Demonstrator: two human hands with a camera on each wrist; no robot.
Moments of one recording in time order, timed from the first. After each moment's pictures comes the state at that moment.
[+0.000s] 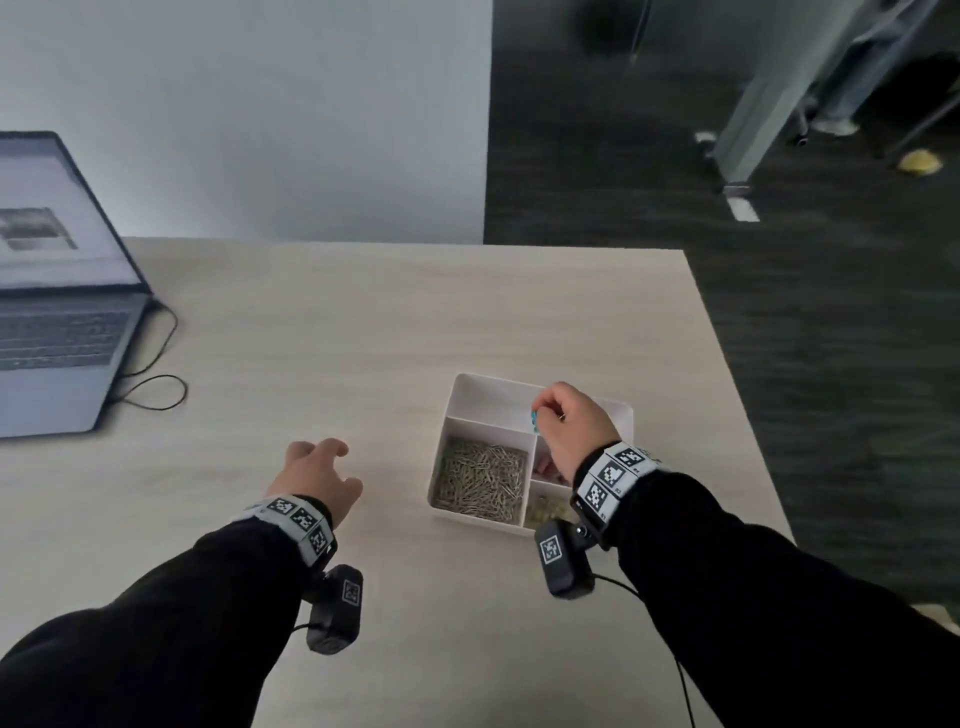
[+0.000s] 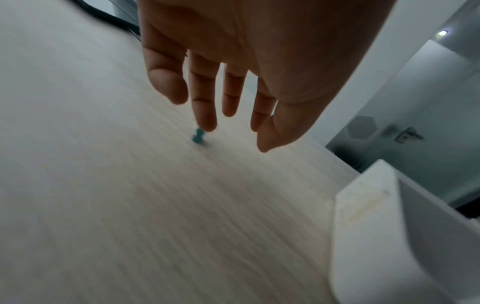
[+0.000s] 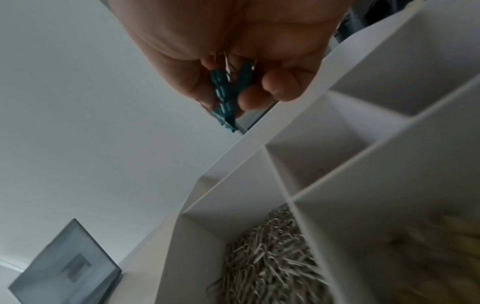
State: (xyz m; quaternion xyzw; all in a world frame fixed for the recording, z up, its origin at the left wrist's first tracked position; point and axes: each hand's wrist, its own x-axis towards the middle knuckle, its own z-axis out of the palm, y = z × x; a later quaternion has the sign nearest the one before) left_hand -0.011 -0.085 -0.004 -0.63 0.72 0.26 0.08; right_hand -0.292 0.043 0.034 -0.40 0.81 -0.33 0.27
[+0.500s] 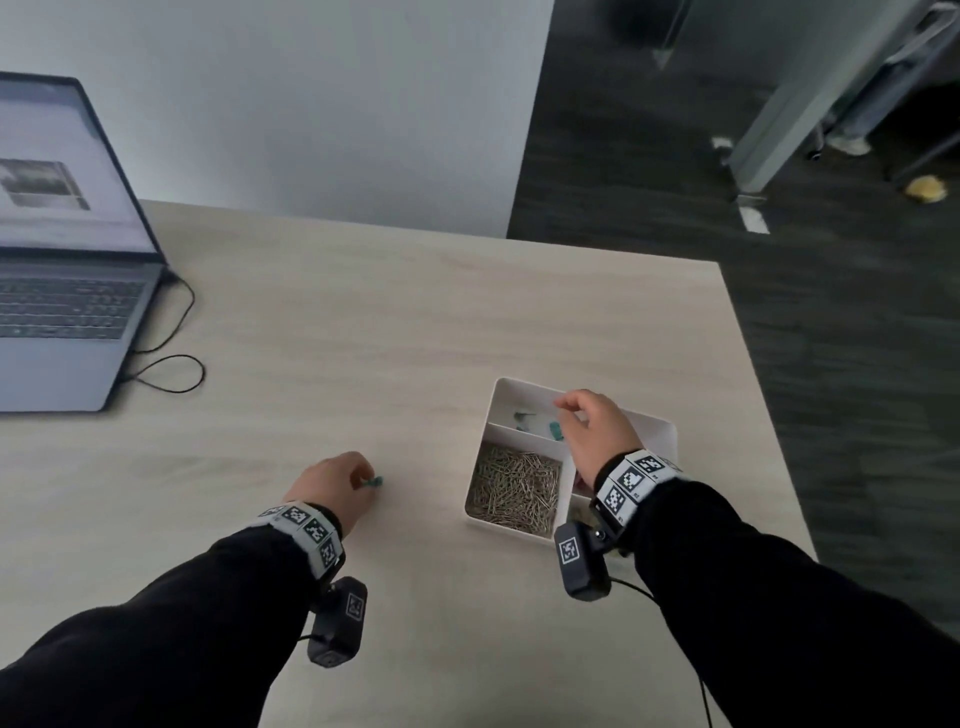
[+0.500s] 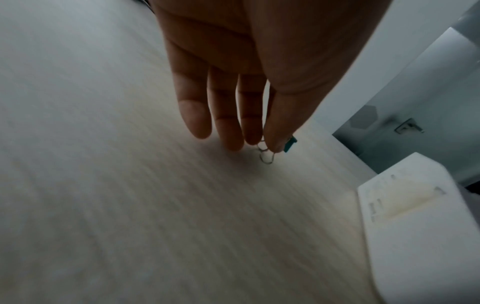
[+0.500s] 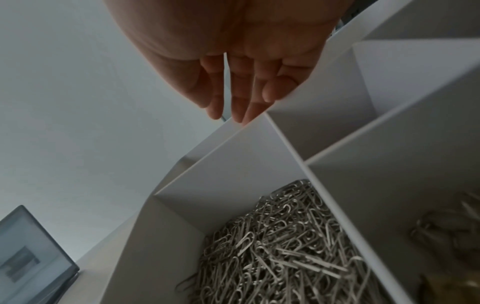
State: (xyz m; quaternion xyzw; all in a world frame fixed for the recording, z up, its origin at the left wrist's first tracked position) left_hand 0.015 -0.109 -0.029 -0.58 0.75 0.32 0.09; right_hand -0.283 0.011 0.015 -0.42 0.84 -0.25 0.25
